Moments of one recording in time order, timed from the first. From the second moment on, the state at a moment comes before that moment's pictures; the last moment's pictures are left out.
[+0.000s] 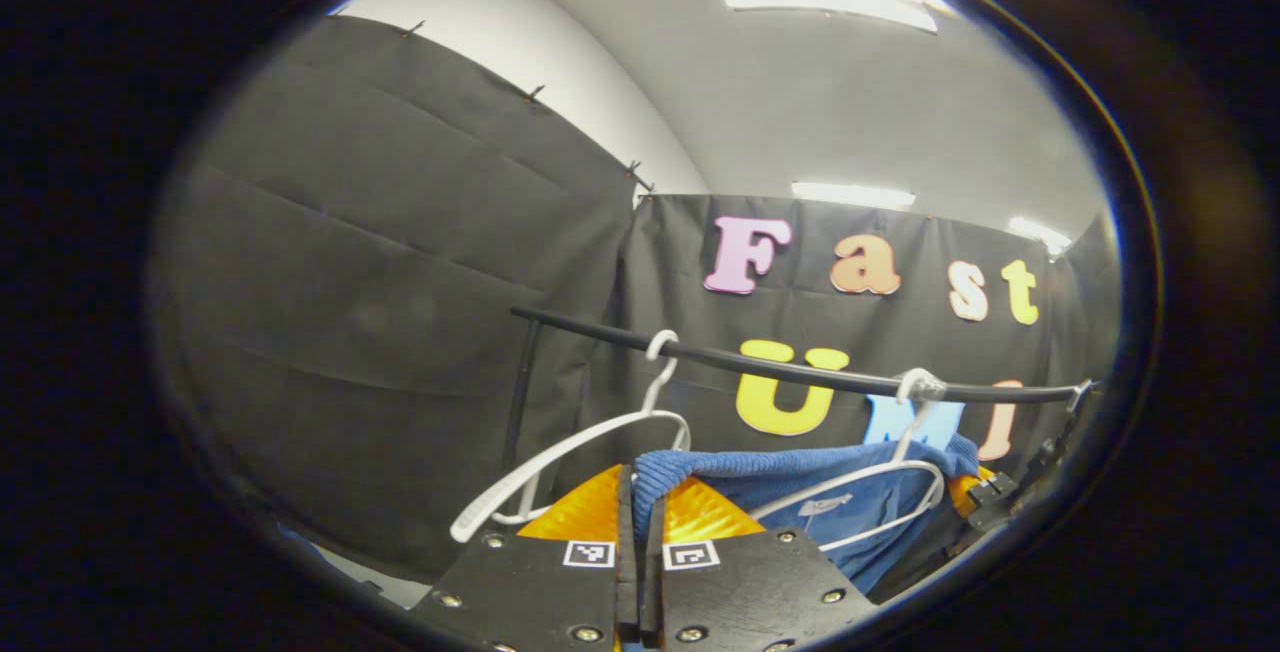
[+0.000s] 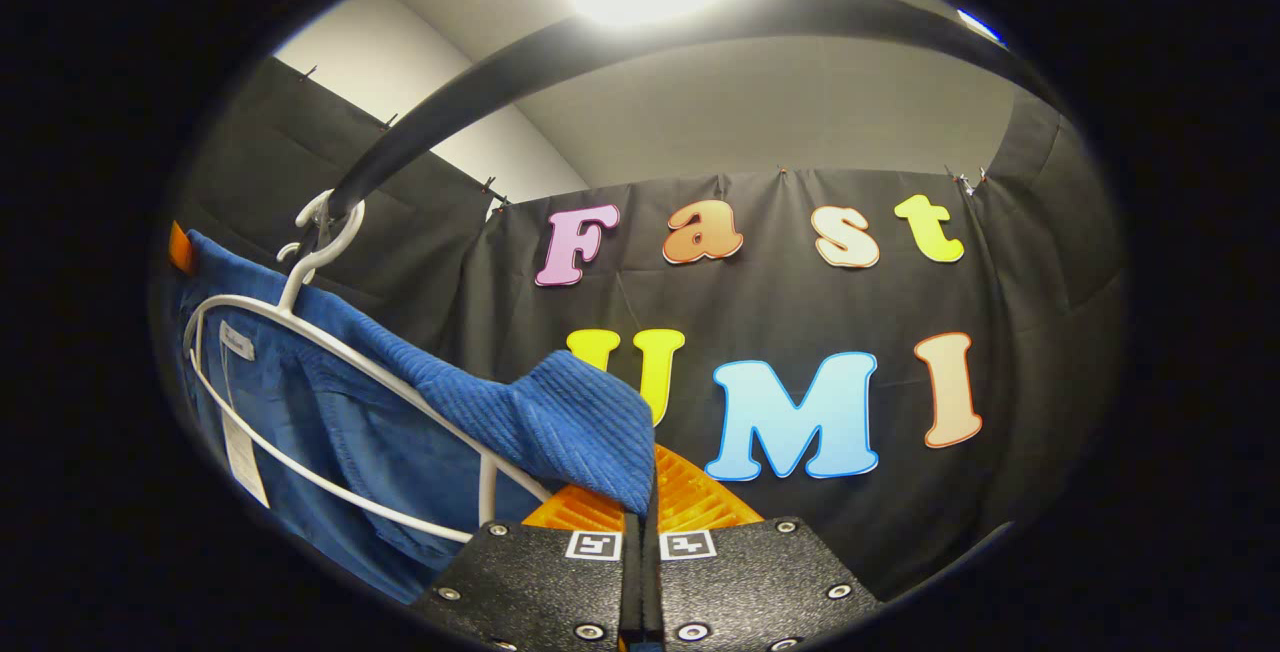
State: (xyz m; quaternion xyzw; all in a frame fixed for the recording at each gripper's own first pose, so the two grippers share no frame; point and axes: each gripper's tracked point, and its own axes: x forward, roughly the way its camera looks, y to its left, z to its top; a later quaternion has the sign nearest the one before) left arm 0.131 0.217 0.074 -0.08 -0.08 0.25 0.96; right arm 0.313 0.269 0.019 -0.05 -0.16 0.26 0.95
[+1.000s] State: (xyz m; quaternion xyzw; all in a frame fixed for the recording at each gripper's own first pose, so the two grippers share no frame) left arm 0.148 0.230 -0.024 -0.13 -0.01 0.16 0.98; right arm 0.355 0.265 0.007 -0.12 -0.19 0.23 0.95
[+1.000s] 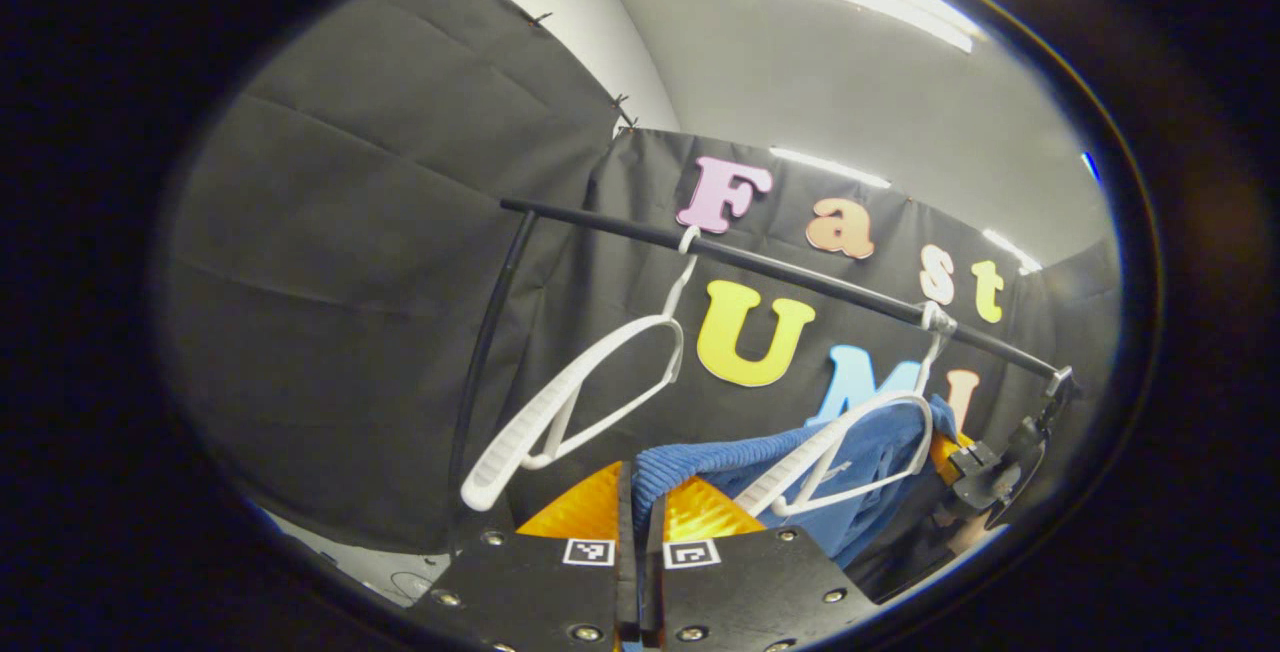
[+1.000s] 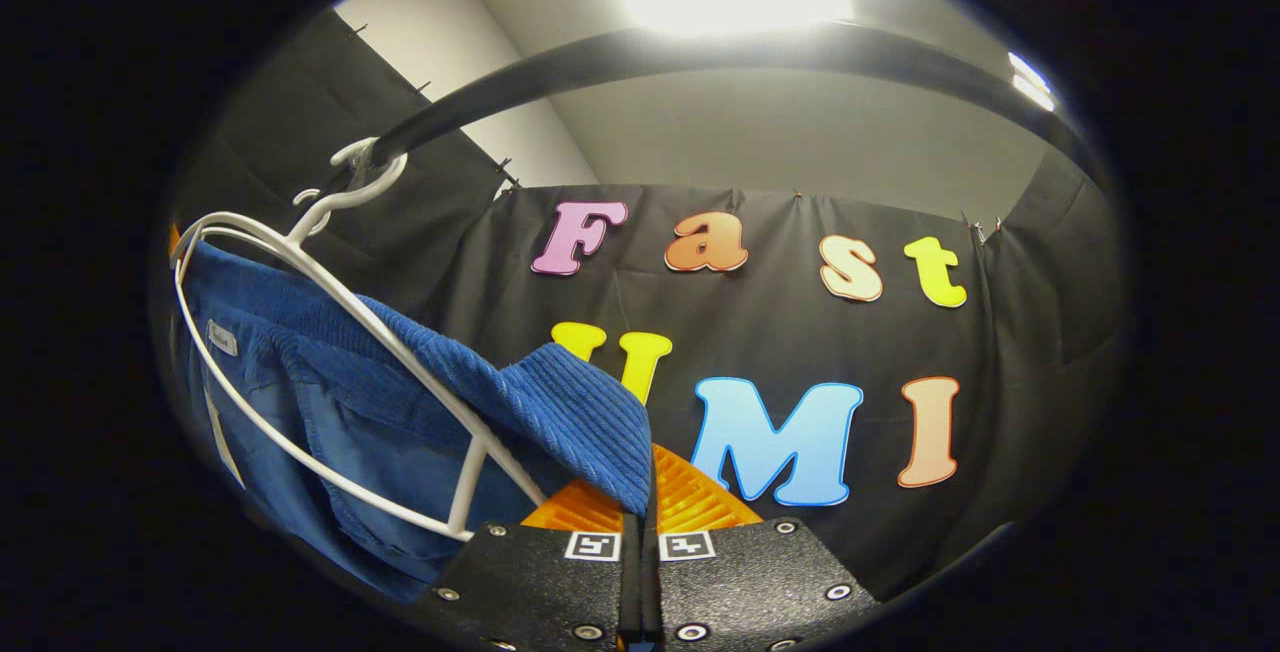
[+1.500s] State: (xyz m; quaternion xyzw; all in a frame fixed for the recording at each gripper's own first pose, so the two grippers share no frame) left arm 0.163 0.202 -0.085 -0.13 0.04 0.15 0.98; right arm 0.392 0.253 -0.055 -0.12 -0.10 0.22 0.96
